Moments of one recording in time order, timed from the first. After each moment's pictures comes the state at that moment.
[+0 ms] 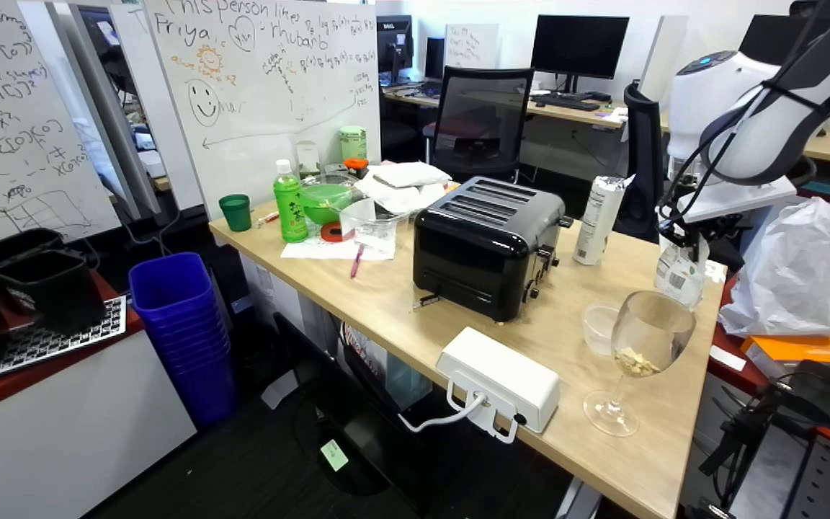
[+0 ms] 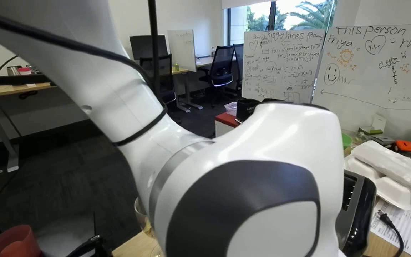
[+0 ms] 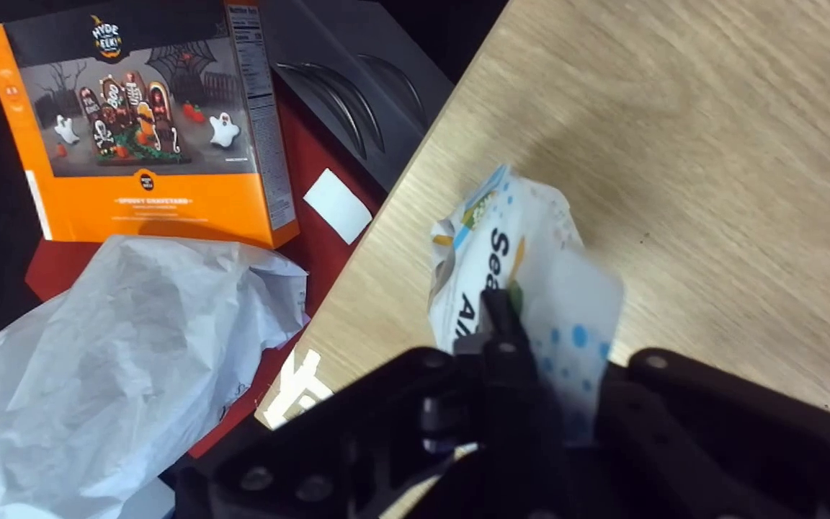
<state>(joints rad) -0.20 0.25 -0.29 -2.41 -0.54 2.53 0.75</state>
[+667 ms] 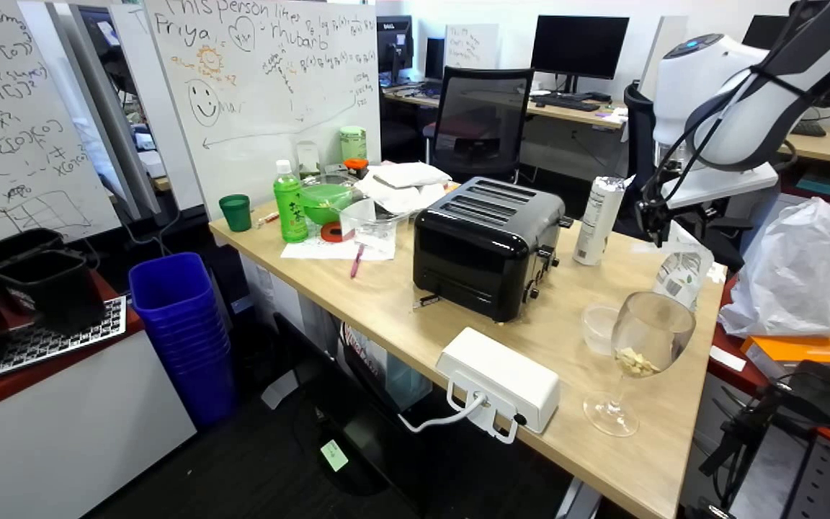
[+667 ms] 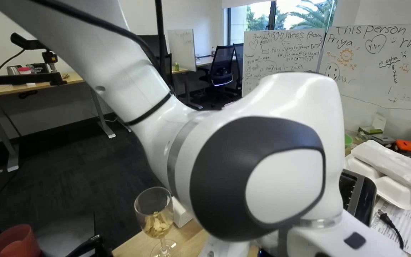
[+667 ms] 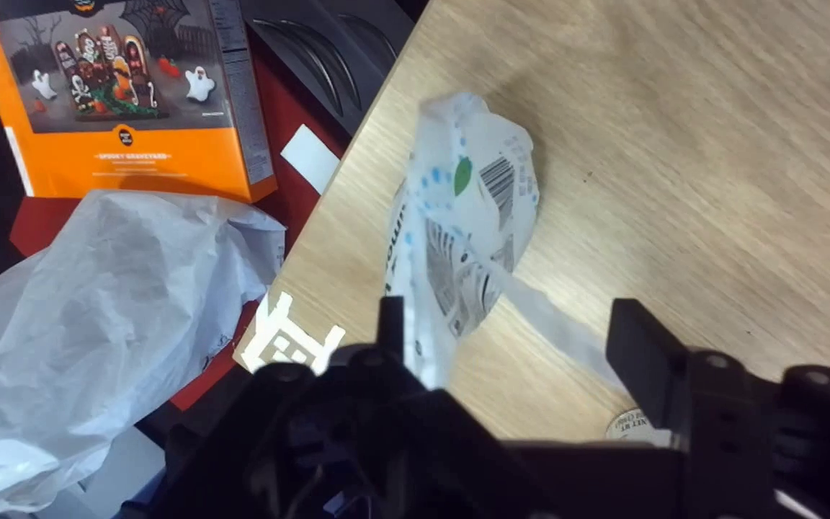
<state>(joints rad) -0.13 0.23 -0.31 -2.37 -0.53 2.51 0.76</state>
